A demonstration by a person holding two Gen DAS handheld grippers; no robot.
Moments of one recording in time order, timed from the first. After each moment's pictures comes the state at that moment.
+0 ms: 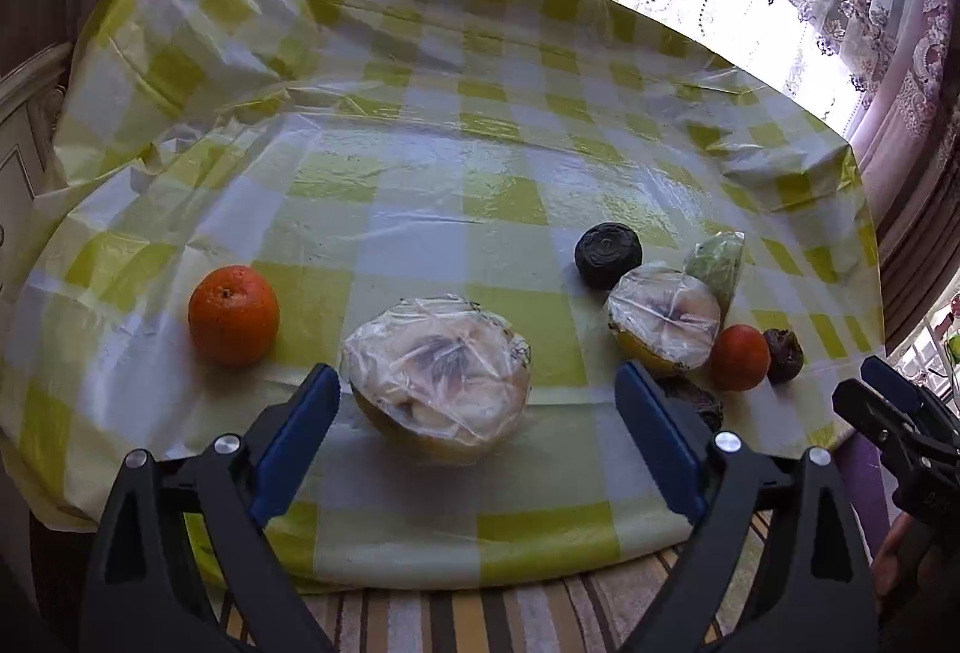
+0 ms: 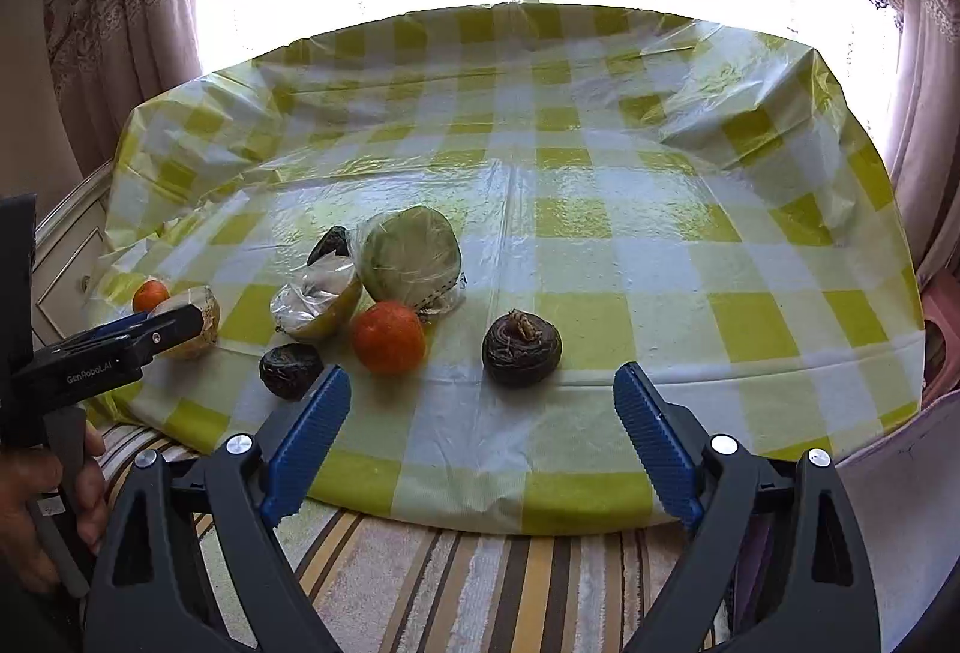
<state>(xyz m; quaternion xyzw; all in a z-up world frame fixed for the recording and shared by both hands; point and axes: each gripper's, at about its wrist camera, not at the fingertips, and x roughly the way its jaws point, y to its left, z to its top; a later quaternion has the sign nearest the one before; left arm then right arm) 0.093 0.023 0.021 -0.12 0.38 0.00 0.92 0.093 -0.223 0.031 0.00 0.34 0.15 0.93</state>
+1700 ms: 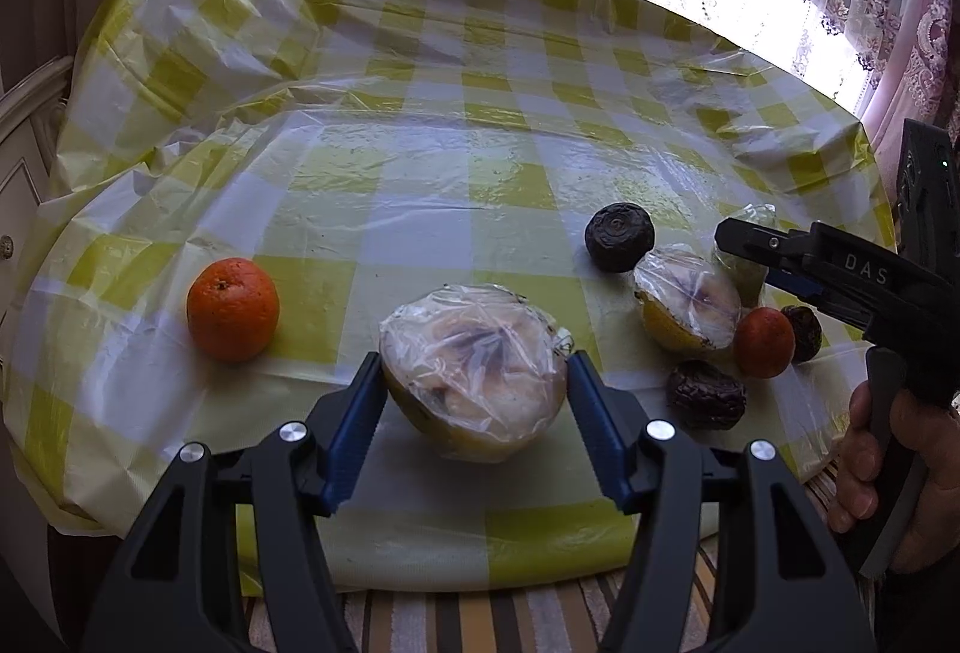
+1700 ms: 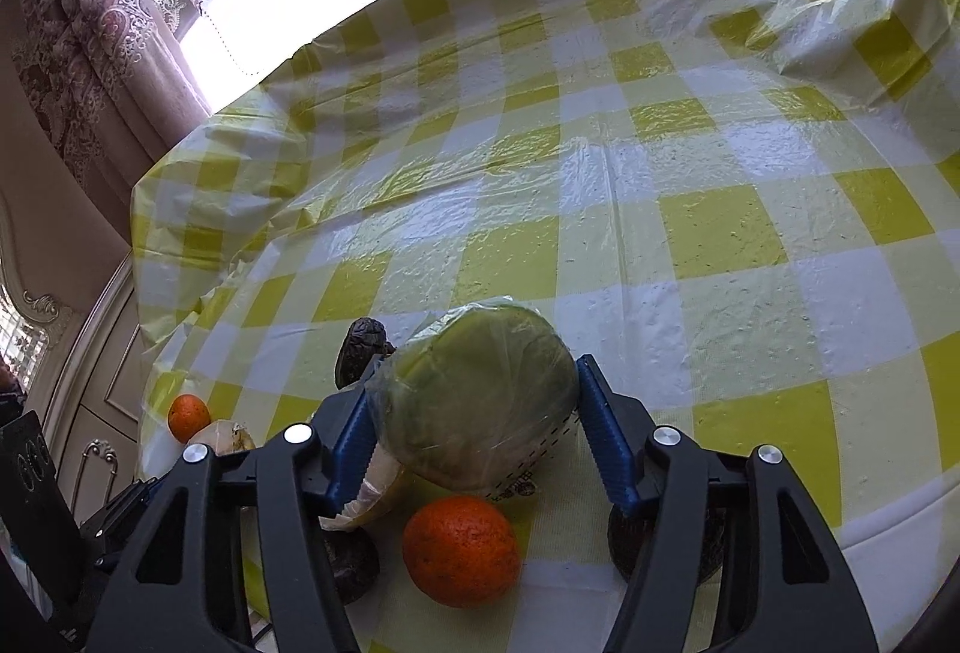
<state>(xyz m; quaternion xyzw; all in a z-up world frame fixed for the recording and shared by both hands) 0.092 0.012 0.016 -0.09 0.39 0.03 0.92 0.194 -0.197 0.008 0.12 0.39 0.23 0.88</state>
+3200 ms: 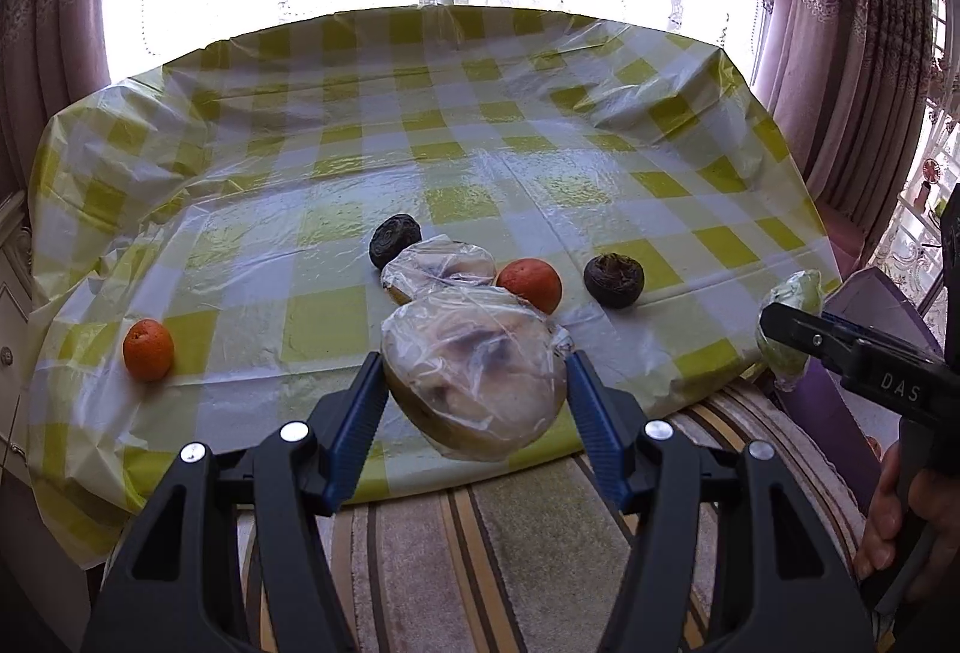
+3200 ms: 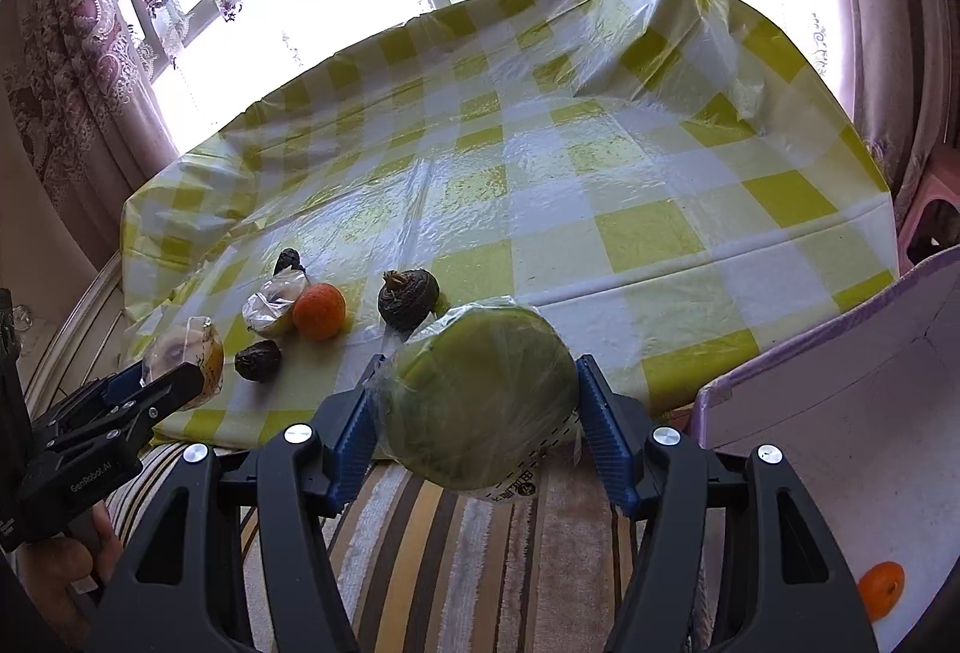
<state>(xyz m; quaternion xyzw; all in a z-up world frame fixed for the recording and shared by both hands) 0.049 -0.107 0.054 0.02 0.36 -0.06 0.93 0.054 -0.332 0.013 0.13 0.36 0.13 0.92</state>
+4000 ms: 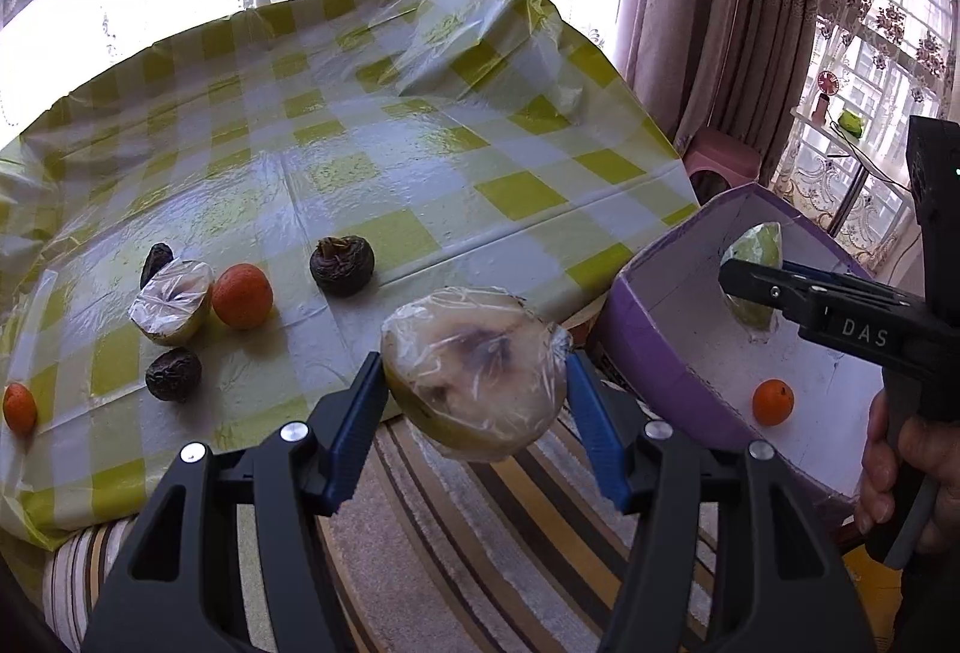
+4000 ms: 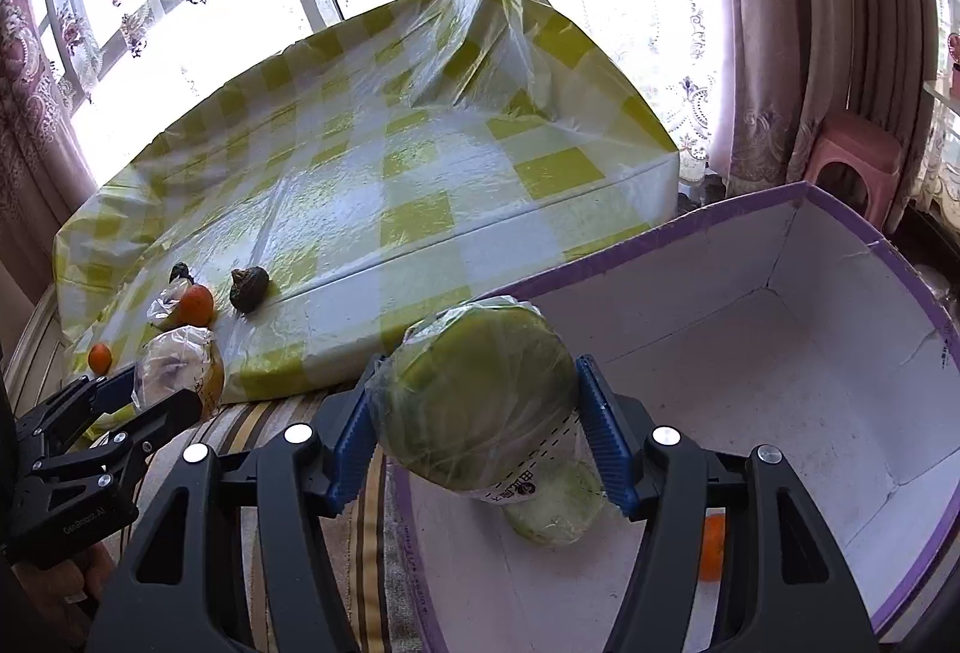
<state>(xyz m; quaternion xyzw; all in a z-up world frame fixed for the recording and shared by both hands) 0.040 -0.235 0.040 0.07 0.38 -0.20 0.90 0.008 -0.442 0.012 0.14 0.37 0.00 0.92</state>
